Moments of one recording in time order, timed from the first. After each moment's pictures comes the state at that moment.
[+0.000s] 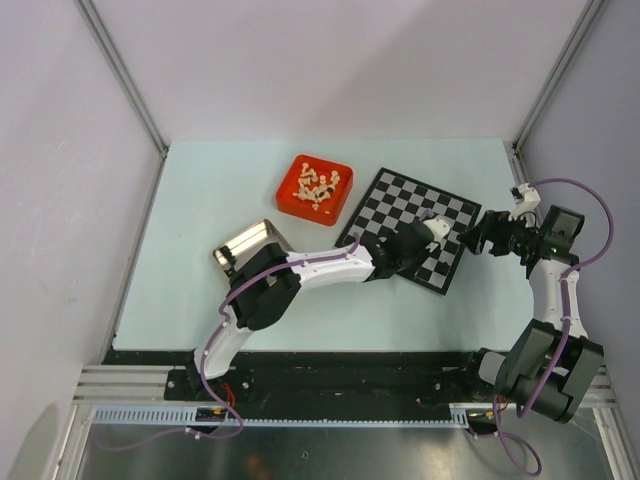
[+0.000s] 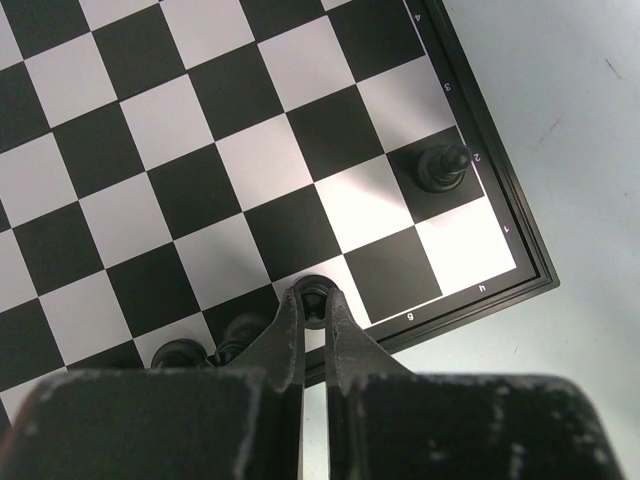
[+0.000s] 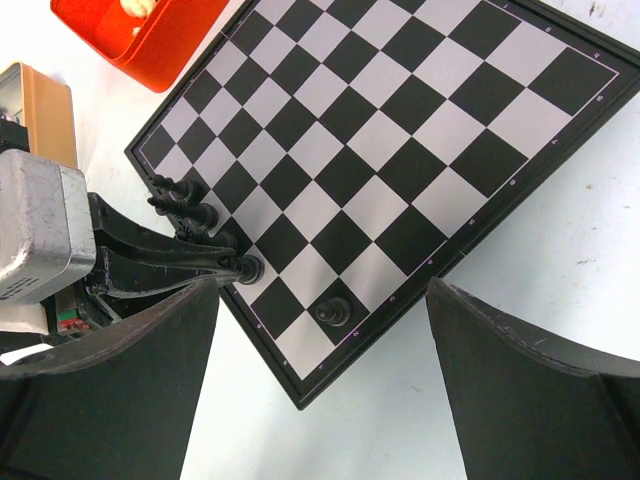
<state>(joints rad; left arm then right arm) -1.09 2.21 1.71 -0.20 -0.18 -0.13 -0.44 1.19 0.80 -0.31 -0.87 -0.17</state>
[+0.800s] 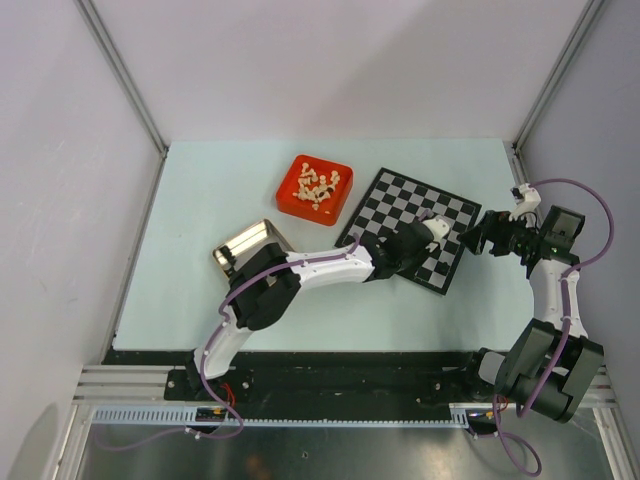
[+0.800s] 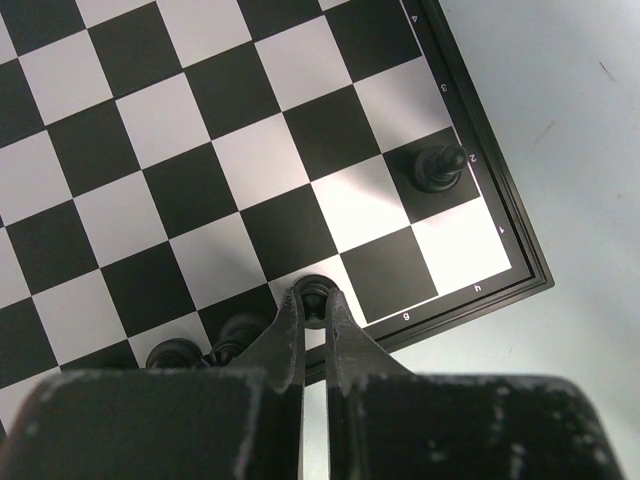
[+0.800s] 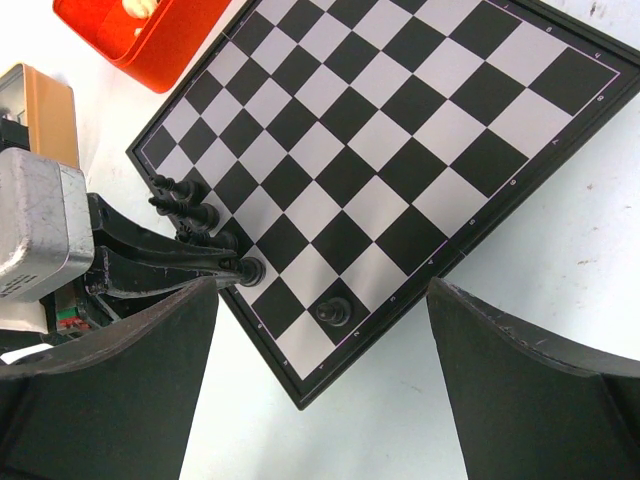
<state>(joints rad) -1.09 2.21 1.71 -0.20 -0.17 -0.14 -0.45 1.19 0.80 -0.31 -0.88 -0.17</state>
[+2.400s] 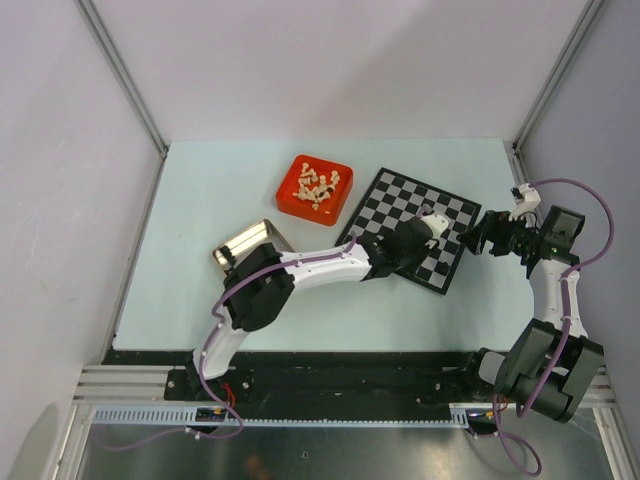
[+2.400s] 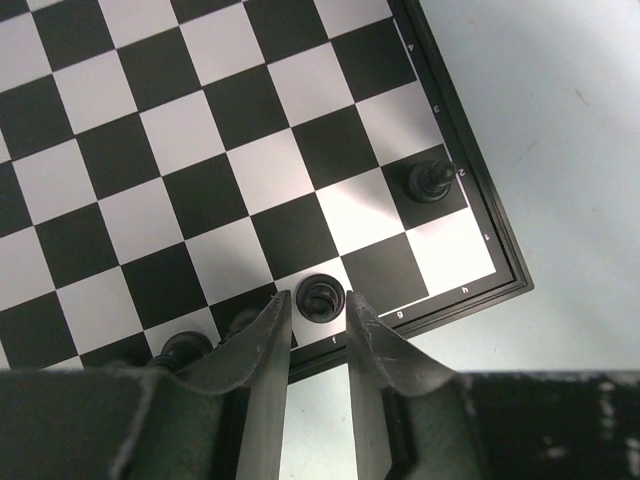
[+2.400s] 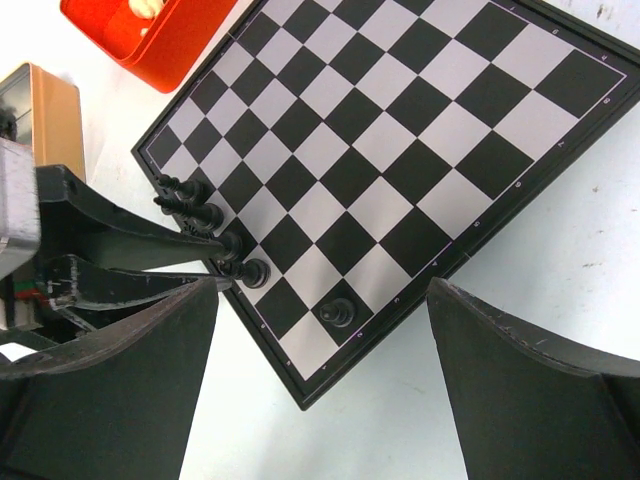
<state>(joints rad) -1.09 2.17 1.70 -0.20 -0.18 -0.16 -0.45 1.19 0.80 -0.31 -0.89 -0.17</state>
